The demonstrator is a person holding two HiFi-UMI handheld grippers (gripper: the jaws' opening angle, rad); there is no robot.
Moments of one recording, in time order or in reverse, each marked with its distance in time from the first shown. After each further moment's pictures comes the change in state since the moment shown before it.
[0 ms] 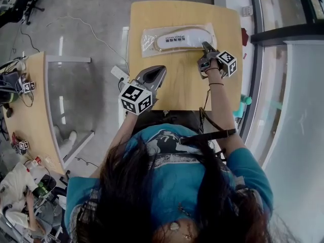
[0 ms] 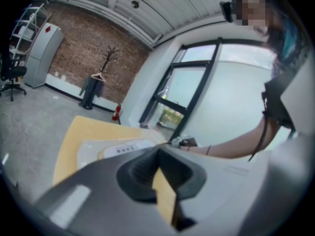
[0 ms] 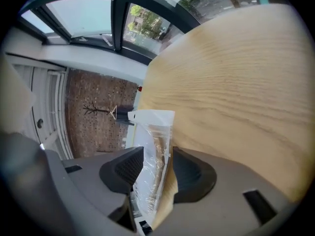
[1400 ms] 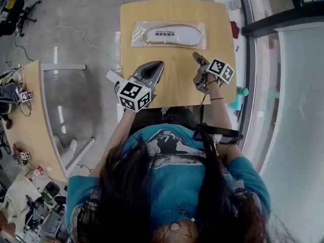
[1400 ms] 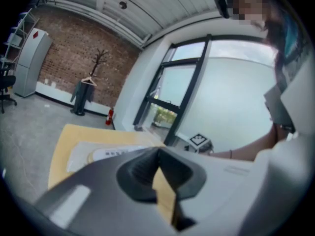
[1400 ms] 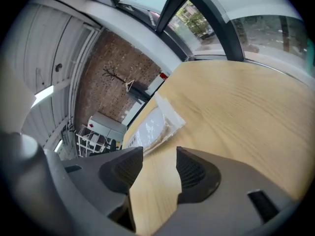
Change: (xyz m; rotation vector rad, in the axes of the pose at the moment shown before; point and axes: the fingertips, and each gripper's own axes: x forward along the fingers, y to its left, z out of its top) left arm 0.010 -0.025 0.008 0.096 -0.004 -0.054; right arm -0.079 -0.003 -0.043 -0.478 0.134 -0.026
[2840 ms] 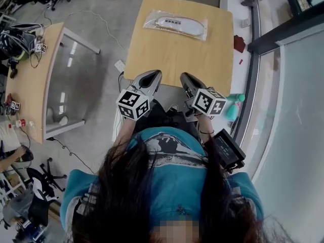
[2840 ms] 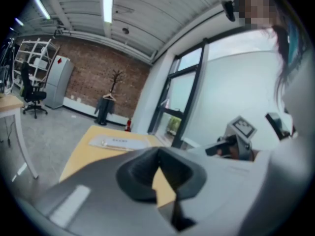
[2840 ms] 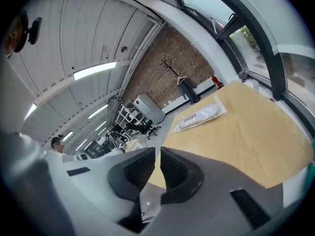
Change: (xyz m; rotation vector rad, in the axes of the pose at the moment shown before) left arm -0.109 -0.177 -0.061 0.001 -0.134 0.271; right arm -0.232 0.094 -0.154 -0.480 0.061 0.374
